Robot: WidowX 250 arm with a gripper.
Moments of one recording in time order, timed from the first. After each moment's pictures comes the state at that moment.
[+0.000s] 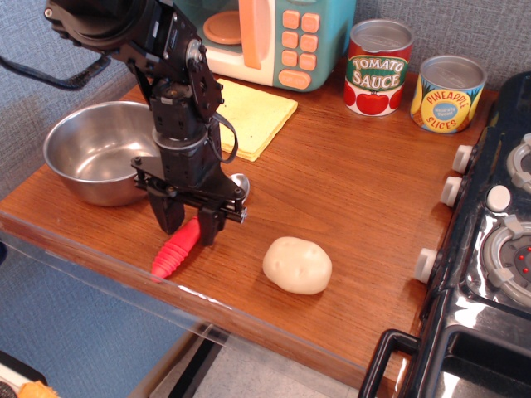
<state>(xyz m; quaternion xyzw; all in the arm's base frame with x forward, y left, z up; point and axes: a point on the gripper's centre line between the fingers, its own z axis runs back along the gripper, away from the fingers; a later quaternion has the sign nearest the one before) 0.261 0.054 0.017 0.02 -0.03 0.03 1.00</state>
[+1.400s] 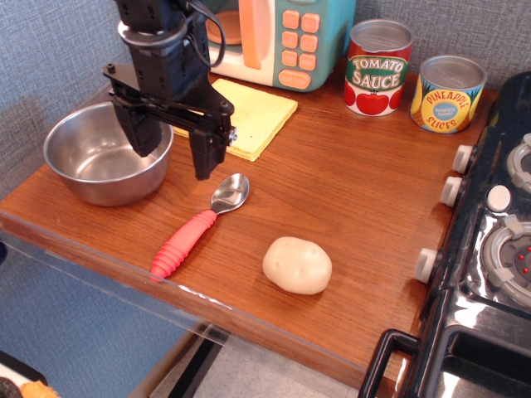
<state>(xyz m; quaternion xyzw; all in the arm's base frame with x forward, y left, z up) 0.256 0.050 0.105 0.03 -0.07 -0.01 1.00</state>
